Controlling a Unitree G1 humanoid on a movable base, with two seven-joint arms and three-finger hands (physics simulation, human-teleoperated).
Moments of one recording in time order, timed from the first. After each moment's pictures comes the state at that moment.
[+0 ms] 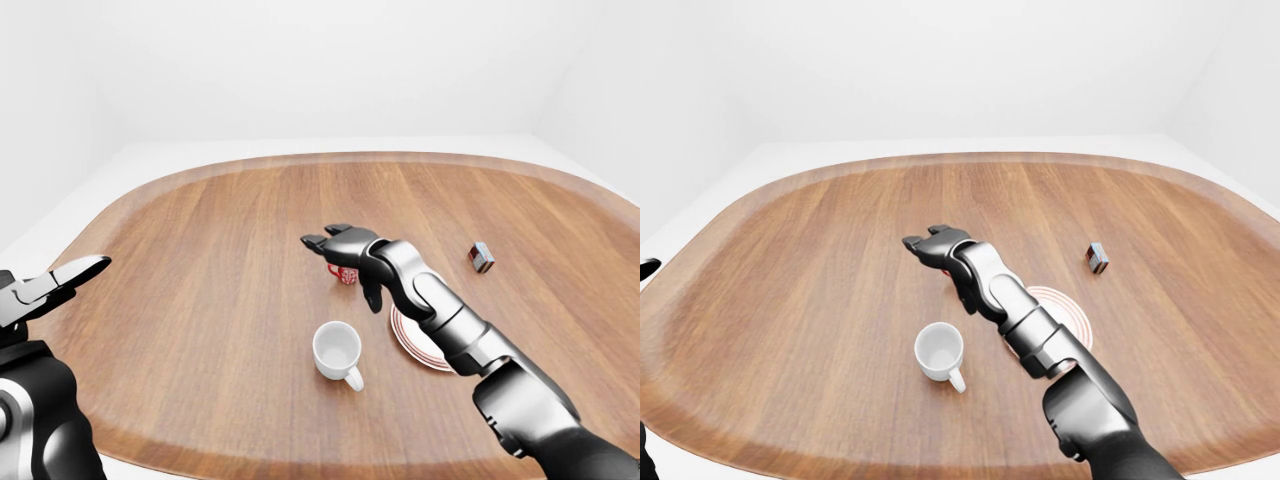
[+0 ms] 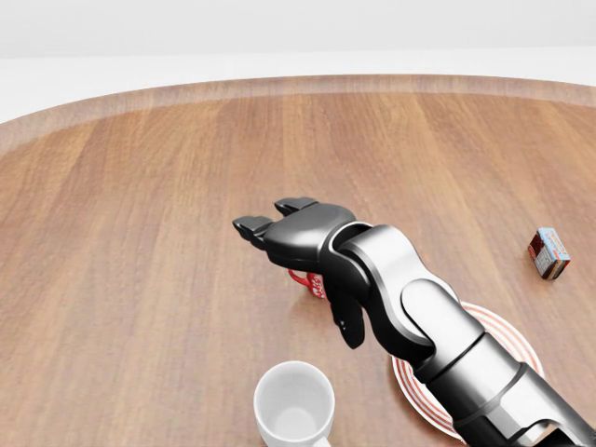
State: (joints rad) left arm -0.08 0.27 0.62 -0.60 -0.47 0.09 0.24; right arm -0.80 -0.32 0.57 0.27 -0.89 0.09 0.70
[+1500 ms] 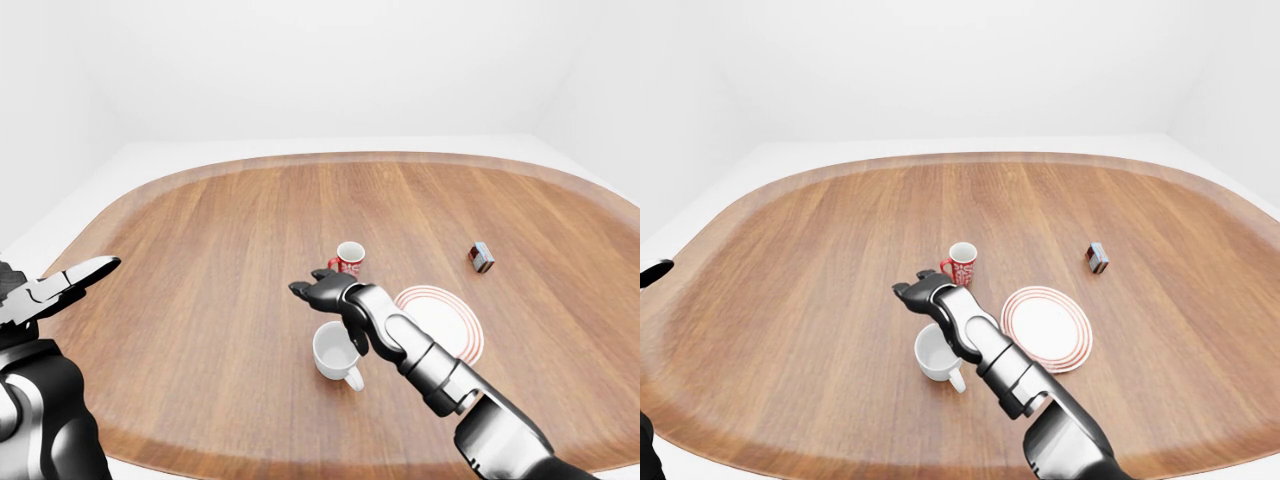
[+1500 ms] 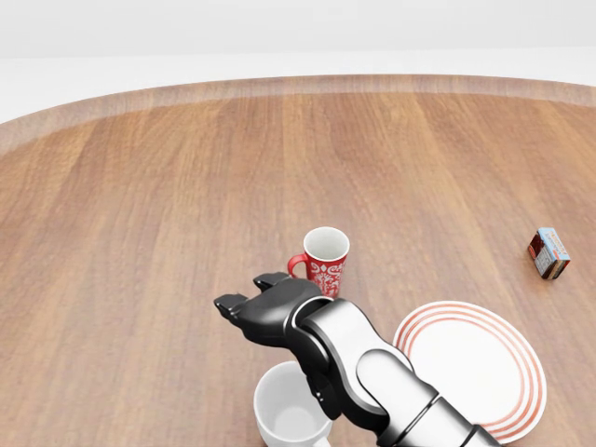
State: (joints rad) left arm -0.08 0.26 0.60 -0.58 -0.46 0.09 0.23; right arm -0.62 -0.17 0.63 0.33 -1.04 0.09 0.70
